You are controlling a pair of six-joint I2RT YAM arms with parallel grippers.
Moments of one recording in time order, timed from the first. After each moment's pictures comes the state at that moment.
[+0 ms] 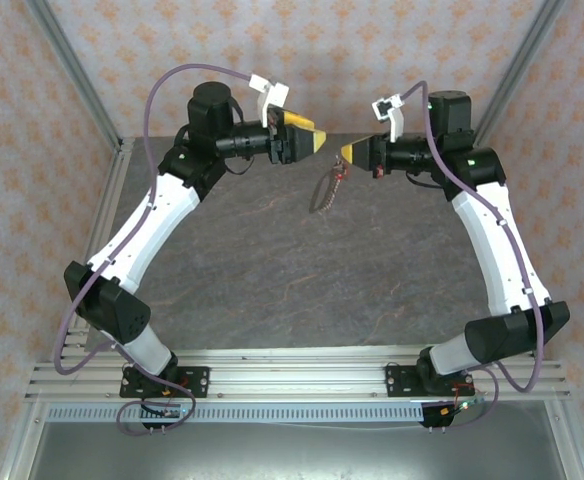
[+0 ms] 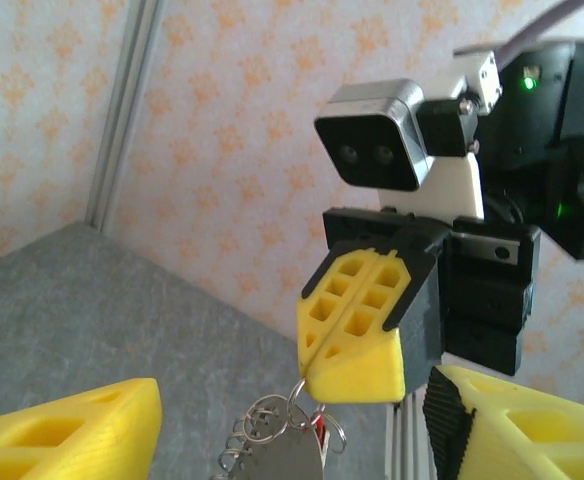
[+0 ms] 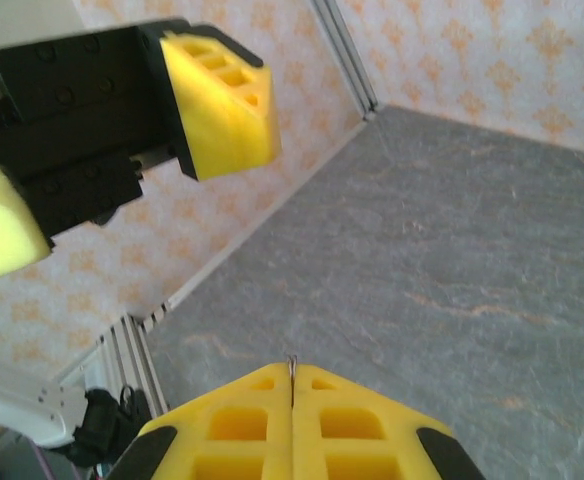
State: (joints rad) left arm -0.41 1.65 1.77 -0.22 0.84 -0.34; right arm 0.22 1.47 1.75 -0.83 -0.87 0.06
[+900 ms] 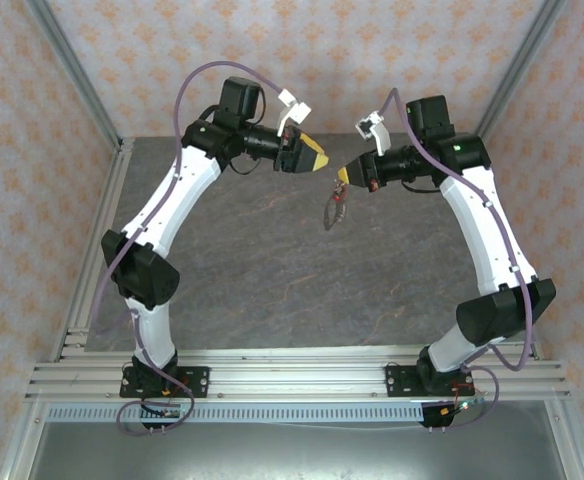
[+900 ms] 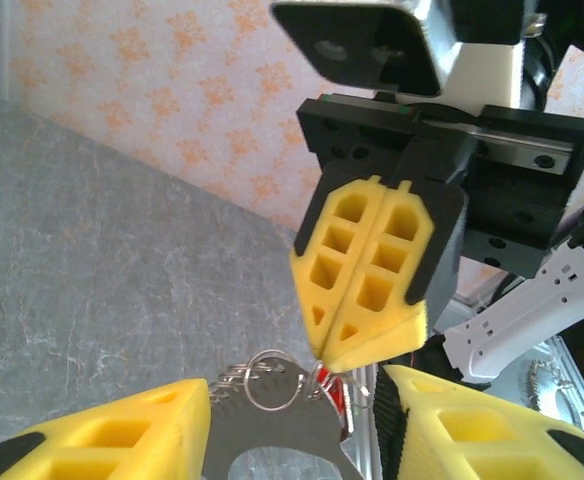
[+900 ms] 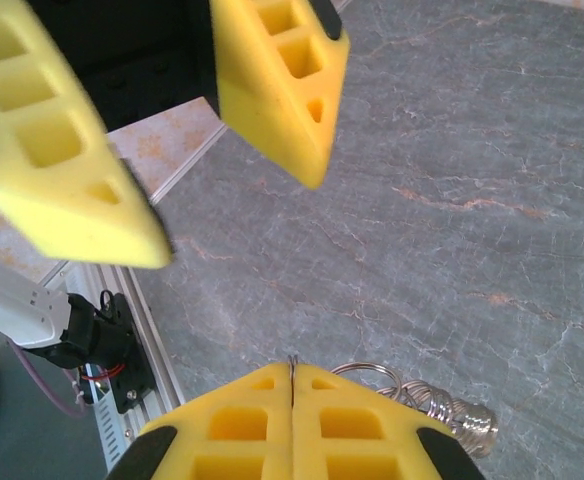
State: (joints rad) left arm -0.38 1.94 2.11 -0.75 1.10 0.03; right arm 0.25 1.58 1.84 -1.12 -0.83 -0.15
